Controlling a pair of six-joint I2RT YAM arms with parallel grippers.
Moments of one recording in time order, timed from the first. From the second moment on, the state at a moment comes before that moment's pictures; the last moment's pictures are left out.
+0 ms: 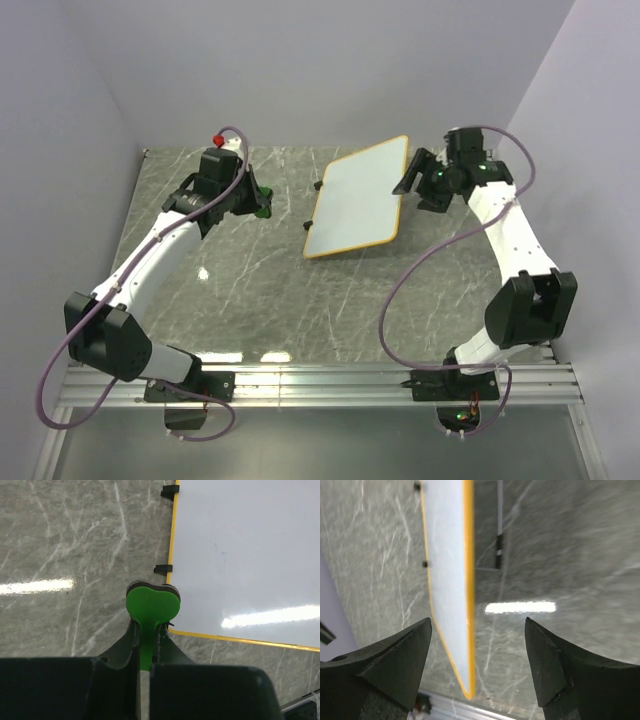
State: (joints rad) left arm -0.36 1.40 1.29 -0.50 0.05 -0.47; right arm 0.09 1.57 1.51 -0.82 -0.29 0.54
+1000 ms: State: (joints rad) left arm -0.27 1.71 1.27 -0.58 -0.10 -0.44; right arm 0.00 0.78 1.24 -0.99 -0.19 0.54
